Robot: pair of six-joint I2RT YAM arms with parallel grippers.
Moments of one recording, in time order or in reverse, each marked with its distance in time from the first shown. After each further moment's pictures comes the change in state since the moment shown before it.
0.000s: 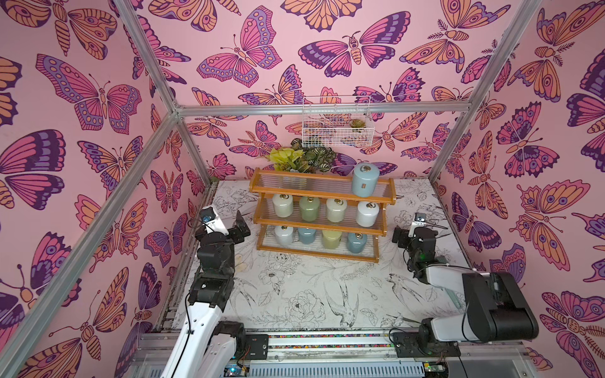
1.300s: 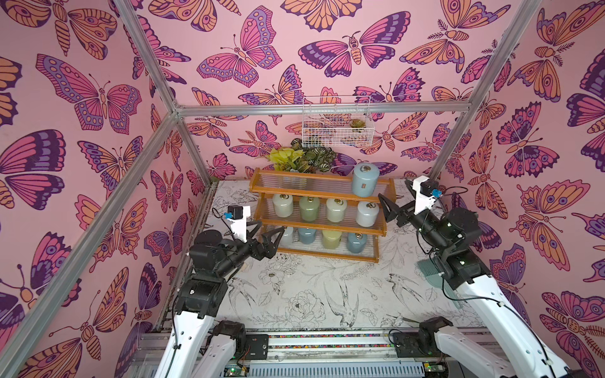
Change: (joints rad) left arm -0.066 -0.021 0.172 -0.211 0.859 -0.098; right arm 0.231 -0.409 0.438 -0.355 -0.553 -0.106
